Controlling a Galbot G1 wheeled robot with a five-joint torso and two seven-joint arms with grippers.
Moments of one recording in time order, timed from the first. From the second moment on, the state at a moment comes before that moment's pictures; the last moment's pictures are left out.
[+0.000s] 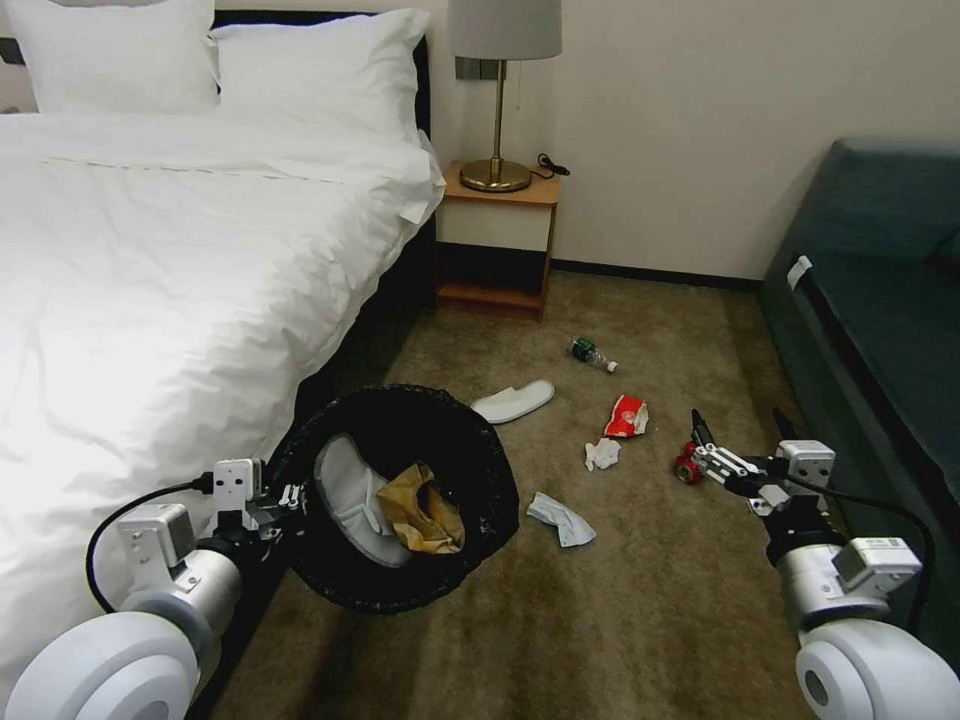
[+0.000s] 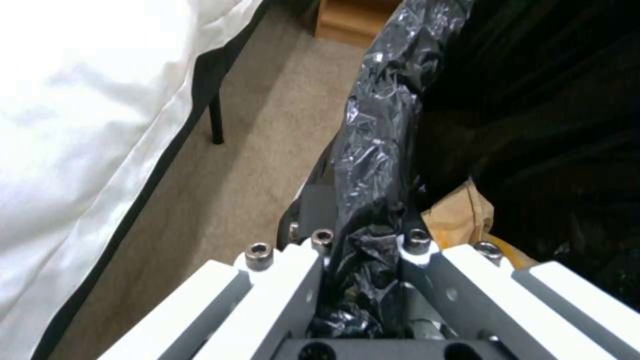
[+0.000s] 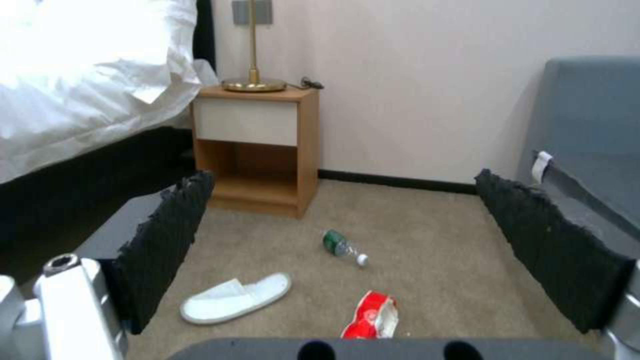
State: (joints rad) left arm 1.58 -1.10 -0.68 -2.50 -0.85 0.74 -0.40; right arm -1.59 1.24 0.71 2.26 0.36 -0.15 0.07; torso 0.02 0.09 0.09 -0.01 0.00
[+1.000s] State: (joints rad) left arm 1.57 -1.10 -0.68 -2.50 -0.85 0.74 -0.40; right arm -1.54 0.99 0.64 2.10 0.44 -0.20 -0.17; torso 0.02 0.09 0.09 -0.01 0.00
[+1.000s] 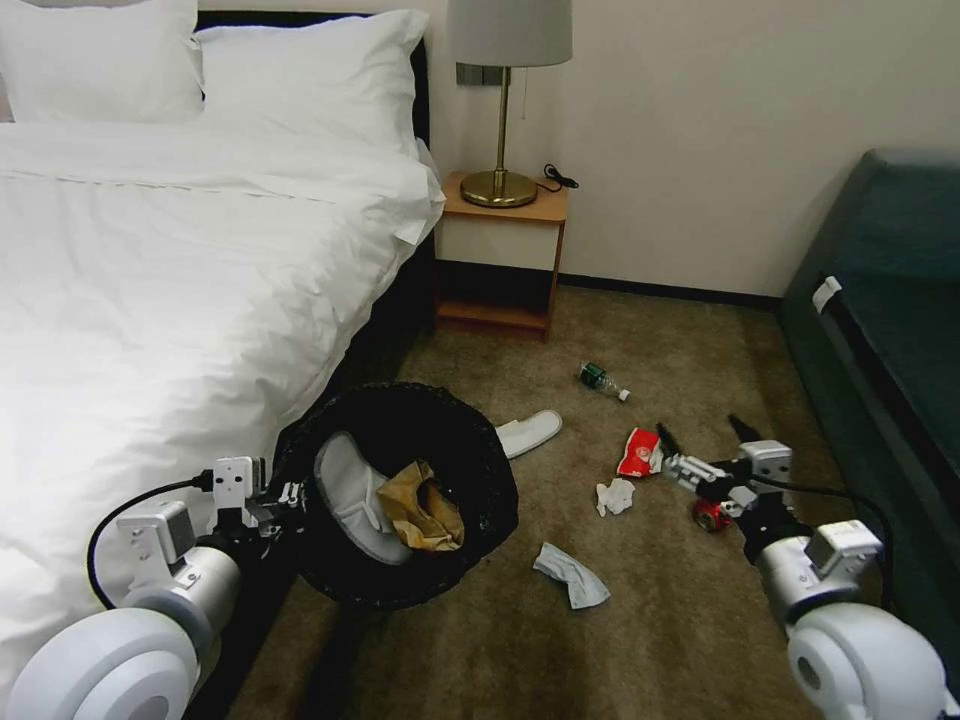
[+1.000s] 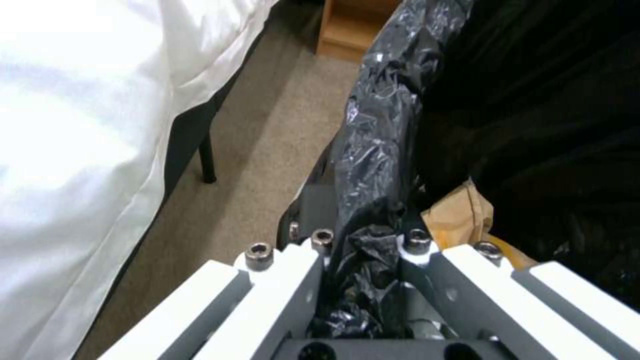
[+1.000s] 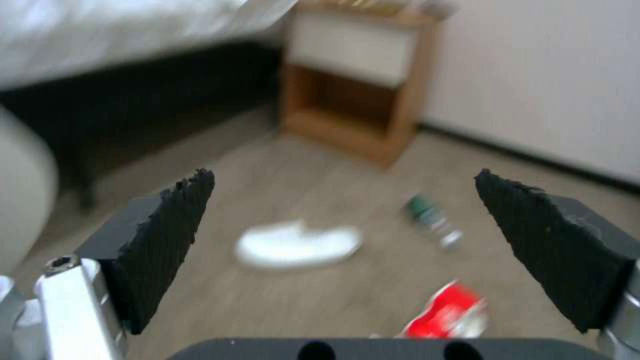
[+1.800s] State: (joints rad) left arm 1.57 -1.08 -0.69 -2.50 -0.87 0.74 -0.40; right arm -1.15 0.96 0.15 1.51 0.48 -0.32 -0.44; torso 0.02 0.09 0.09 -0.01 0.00
